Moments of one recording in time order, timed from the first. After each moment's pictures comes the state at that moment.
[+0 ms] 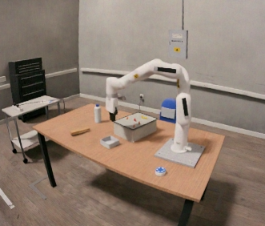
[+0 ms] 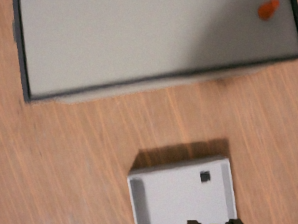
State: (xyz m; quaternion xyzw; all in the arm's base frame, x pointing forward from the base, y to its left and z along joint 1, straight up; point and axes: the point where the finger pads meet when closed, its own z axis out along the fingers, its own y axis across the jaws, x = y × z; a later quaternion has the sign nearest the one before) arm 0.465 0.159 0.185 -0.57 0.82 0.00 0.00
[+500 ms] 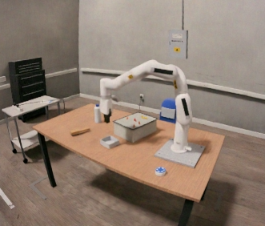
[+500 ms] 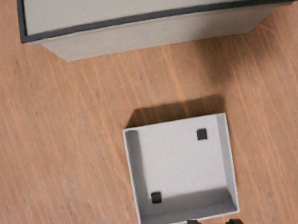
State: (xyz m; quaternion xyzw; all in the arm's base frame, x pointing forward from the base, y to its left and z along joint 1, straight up) arm 0.477 0.203 0.185 -0.57 0.82 0.00 0.00
